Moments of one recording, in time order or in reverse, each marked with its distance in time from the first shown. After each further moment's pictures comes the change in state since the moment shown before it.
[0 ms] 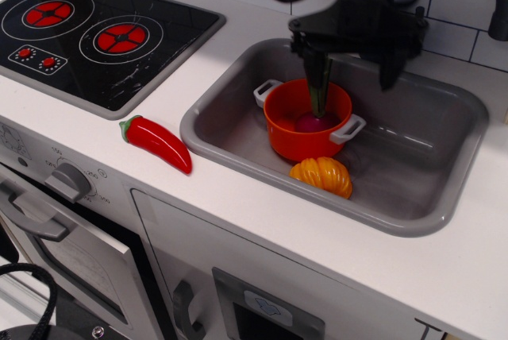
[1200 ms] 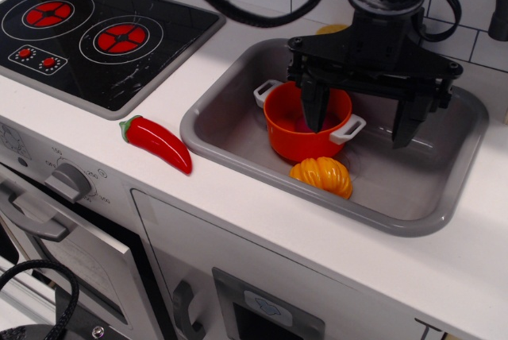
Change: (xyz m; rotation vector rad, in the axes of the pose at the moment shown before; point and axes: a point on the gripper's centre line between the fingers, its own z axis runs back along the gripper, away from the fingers) arm -0.086 -0.009 0.054 0.032 0.145 -0.199
